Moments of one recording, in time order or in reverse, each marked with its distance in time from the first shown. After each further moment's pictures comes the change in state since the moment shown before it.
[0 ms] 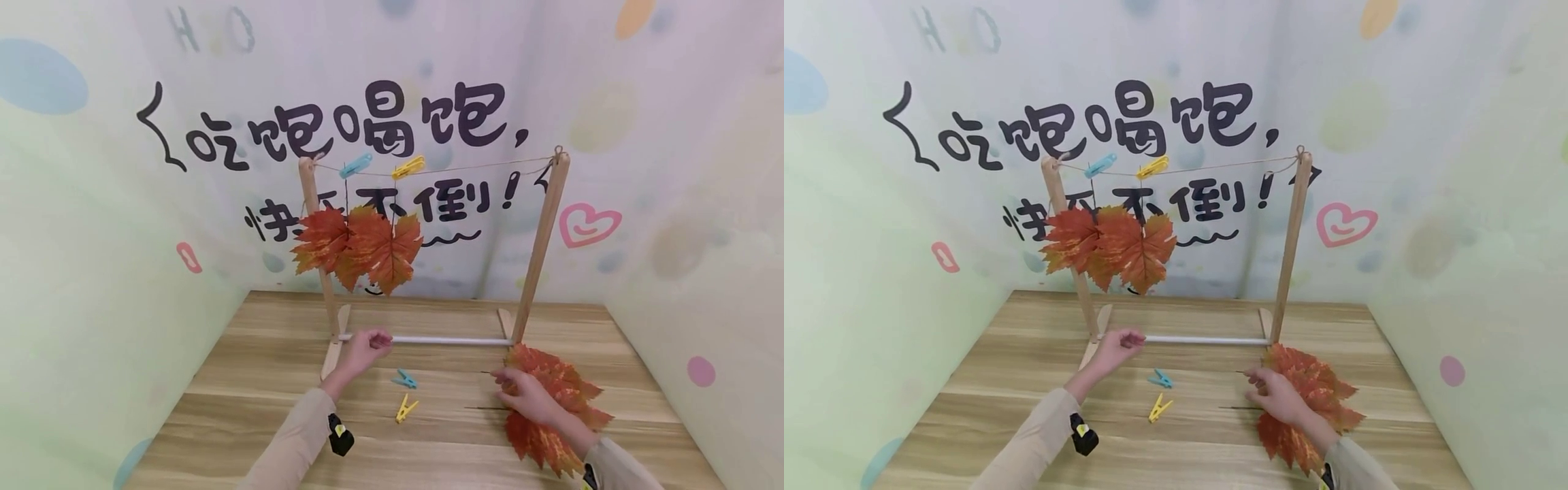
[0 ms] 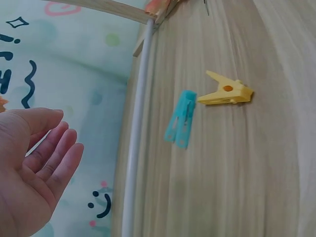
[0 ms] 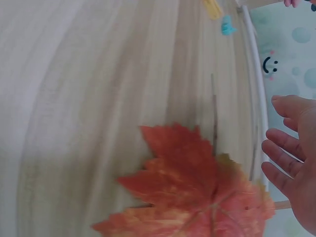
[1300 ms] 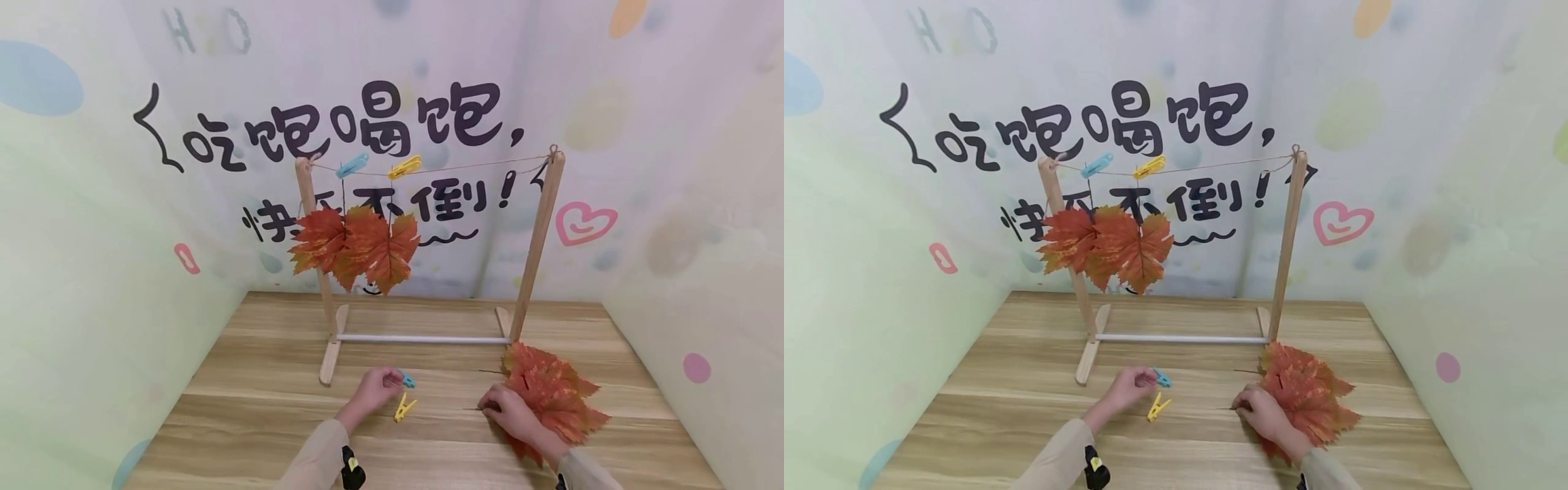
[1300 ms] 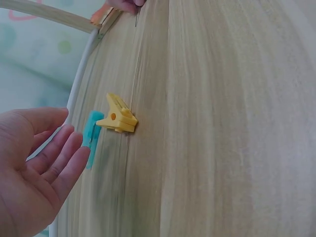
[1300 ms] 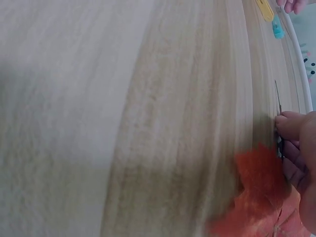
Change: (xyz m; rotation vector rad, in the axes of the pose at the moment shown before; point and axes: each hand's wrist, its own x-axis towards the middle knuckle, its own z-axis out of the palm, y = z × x) left_hand -0.039 -0.034 0.056 -0.041 -0.087 -0.024; right_hand -0.007 0.022 0.051 -0.148 0.010 0.002
